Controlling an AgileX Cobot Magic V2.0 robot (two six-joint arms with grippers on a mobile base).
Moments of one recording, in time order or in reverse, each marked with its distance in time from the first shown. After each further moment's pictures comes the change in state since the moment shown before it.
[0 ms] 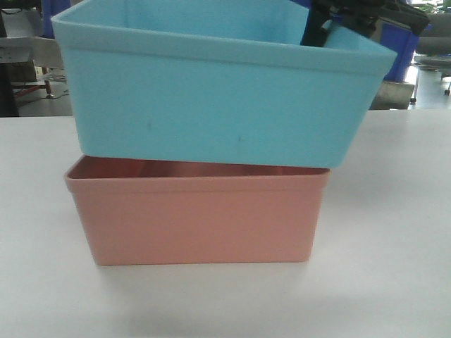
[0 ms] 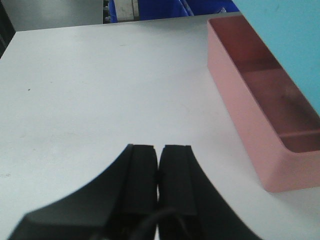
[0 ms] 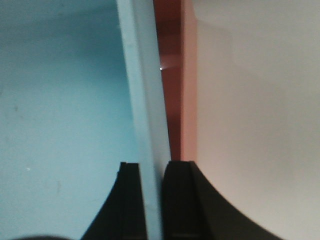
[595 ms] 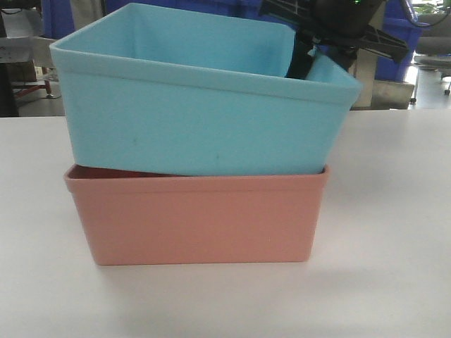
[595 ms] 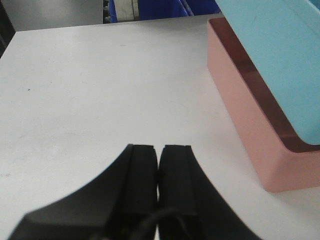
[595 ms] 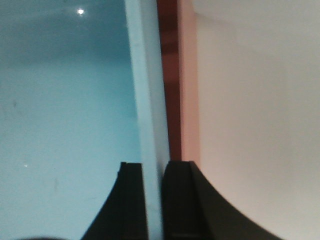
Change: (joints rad) left arm 0.000 0.000 0.000 0.000 0.000 0.000; right arm 0.013 0.071 0.000 -0.008 -0.049 0.039
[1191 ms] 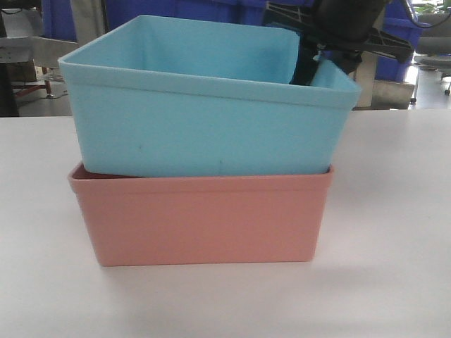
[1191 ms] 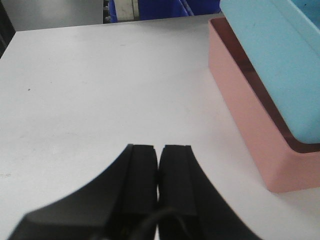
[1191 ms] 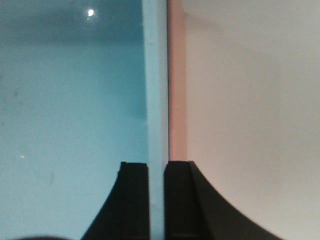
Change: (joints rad) left arm 0.000 0.000 0.000 0.000 0.000 0.000; right arm 0.004 0.008 0.000 -0.057 0.008 -0.009
